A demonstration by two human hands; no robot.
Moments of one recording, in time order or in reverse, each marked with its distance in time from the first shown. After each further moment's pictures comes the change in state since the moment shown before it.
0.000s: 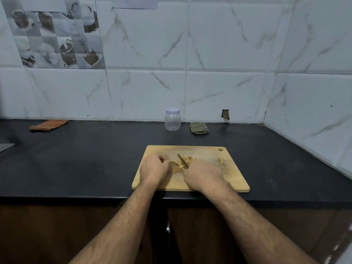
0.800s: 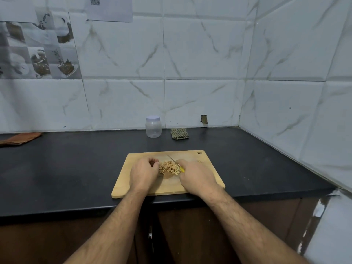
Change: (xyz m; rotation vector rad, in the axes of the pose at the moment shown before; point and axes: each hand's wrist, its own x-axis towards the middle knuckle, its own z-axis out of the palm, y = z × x) left_hand -0.008 0.022 0.018 -0.069 0.036 0.166; right_hand 0.003 0.055 0.013 0.164 0.201 -0.115
